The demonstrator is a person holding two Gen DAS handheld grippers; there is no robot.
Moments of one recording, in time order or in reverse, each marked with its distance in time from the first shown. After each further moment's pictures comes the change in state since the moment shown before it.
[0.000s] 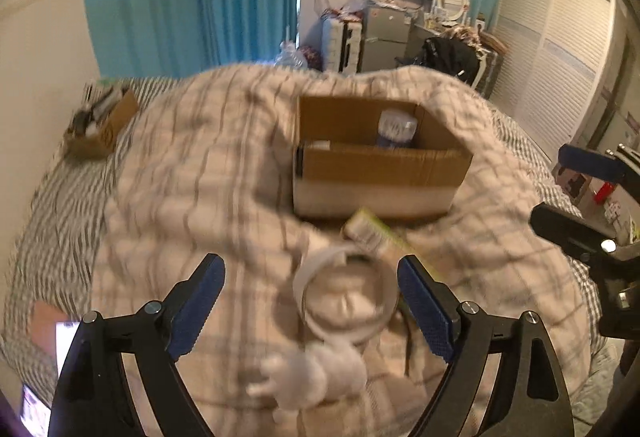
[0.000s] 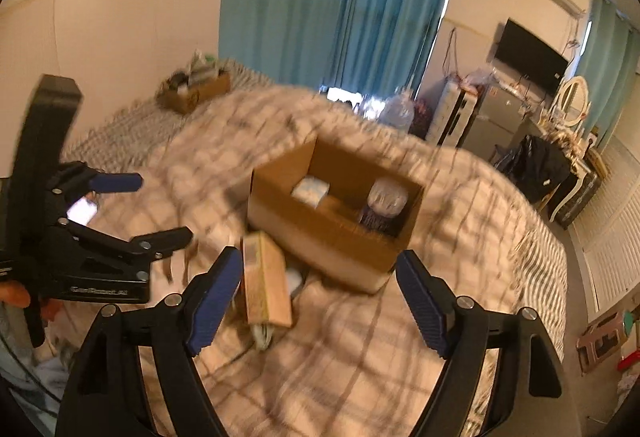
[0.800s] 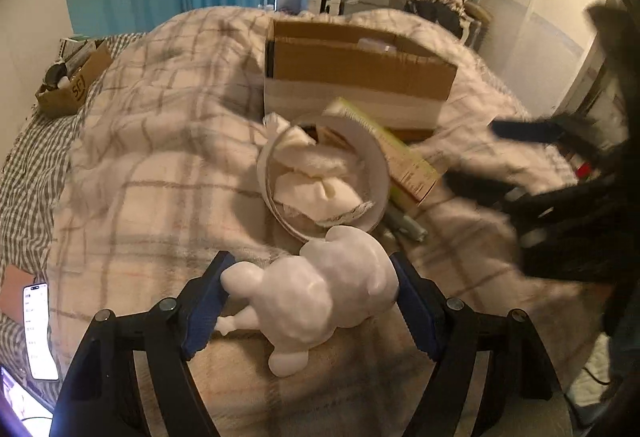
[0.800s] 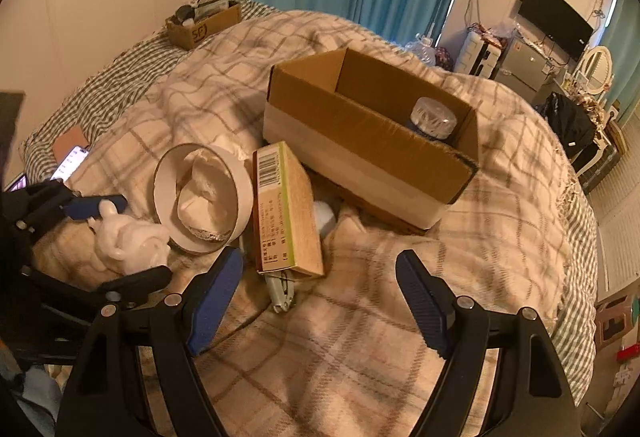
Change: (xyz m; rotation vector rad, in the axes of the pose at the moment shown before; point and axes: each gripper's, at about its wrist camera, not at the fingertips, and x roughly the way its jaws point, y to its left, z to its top) left arm 0.012 -0.002 -0.062 0.031 0.098 -0.104; right arm 0.075 0.020 -0.040 0.000 0.165 0.059
